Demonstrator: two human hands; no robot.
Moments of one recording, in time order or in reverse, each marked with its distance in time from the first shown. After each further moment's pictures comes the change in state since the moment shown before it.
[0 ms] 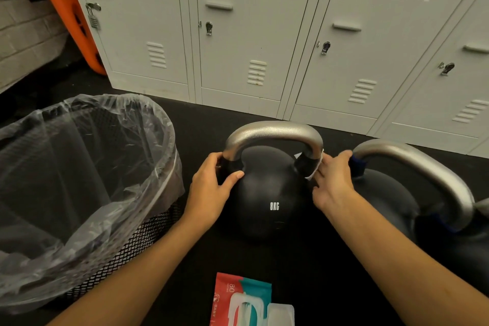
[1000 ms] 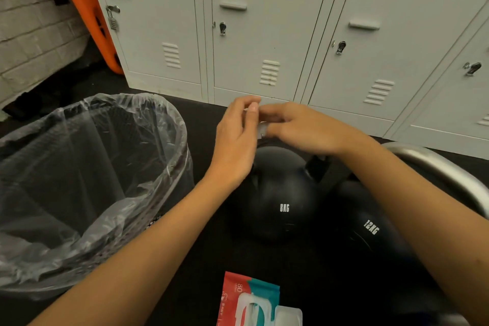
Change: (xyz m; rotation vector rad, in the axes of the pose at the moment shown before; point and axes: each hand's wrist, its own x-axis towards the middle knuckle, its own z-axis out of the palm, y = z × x) left_hand 0.036 0.082 -0.006 -0.220 0.161 0.225; right_hand -0.042 -0.072 0.066 -1.144 -0.875 -0.735
